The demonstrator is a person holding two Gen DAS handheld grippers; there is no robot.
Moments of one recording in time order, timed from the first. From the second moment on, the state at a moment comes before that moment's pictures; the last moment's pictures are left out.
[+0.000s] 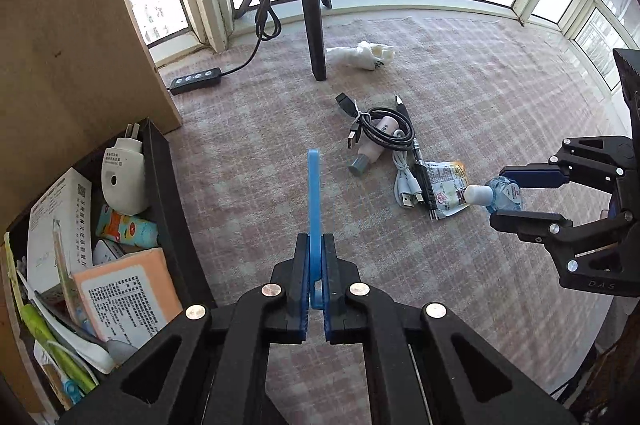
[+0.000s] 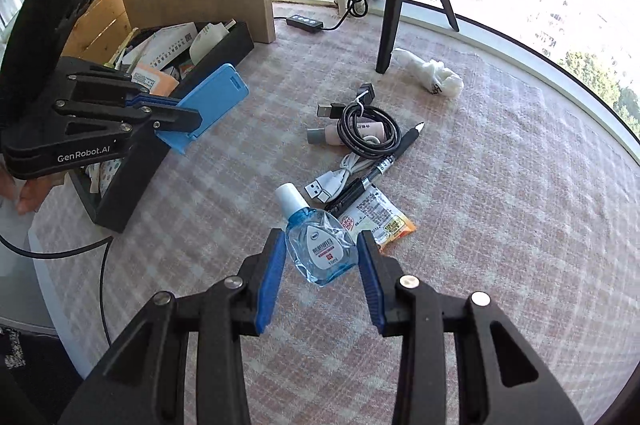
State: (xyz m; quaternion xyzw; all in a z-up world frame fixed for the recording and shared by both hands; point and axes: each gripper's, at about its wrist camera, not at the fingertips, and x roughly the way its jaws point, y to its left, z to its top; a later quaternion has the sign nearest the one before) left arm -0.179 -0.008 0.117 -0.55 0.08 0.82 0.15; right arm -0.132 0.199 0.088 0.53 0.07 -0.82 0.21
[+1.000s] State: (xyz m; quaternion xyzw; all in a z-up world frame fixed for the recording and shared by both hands) left arm -0.240 -0.183 0.138 -0.52 -0.01 0.85 0.03; right arm -0.259 -0.054 0.136 0.48 0.11 -0.81 0.30
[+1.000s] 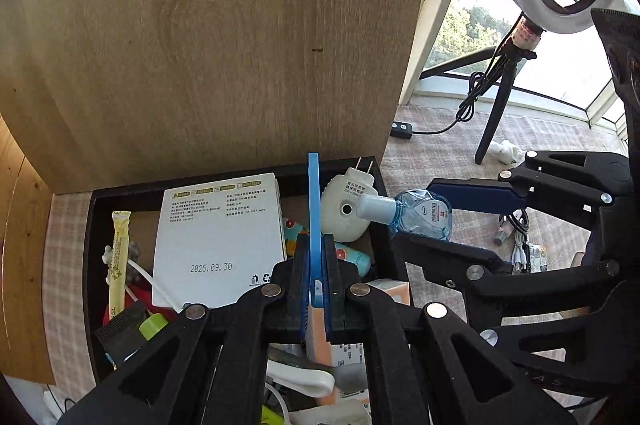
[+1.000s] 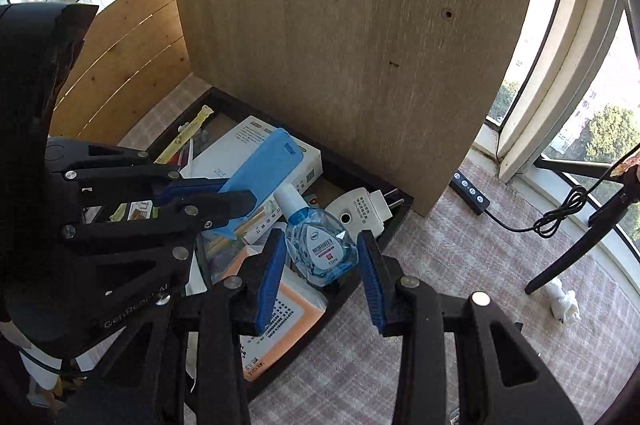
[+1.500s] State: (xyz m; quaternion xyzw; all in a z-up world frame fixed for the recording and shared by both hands) left arm -0.237 -0.192 0.142 -0.51 -0.03 0.86 0.02; right arm -0.252 -0.037 0.142 0.48 0.09 -0.82 0.29
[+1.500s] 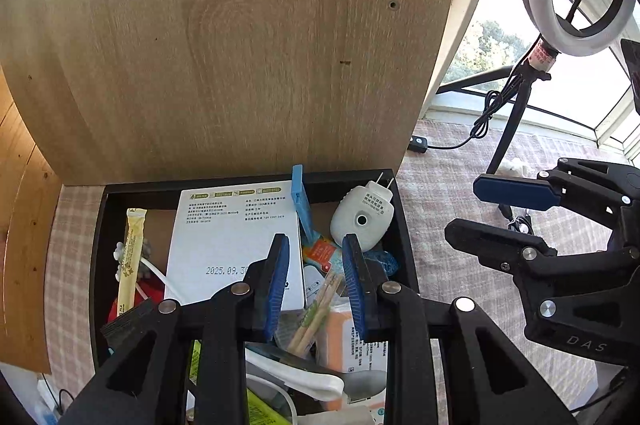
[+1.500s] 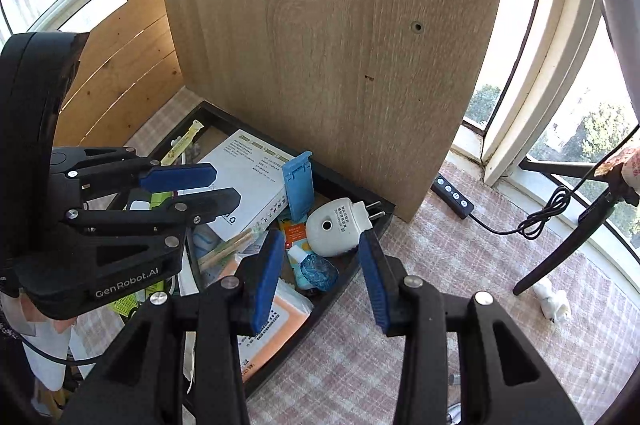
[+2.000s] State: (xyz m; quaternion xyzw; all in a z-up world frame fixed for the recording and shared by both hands) left arm -0.220 -0.094 0.153 -0.51 0.01 0.85 0.09; right arm -0.225 0.130 0.137 0.50 0.05 -0.84 0.18
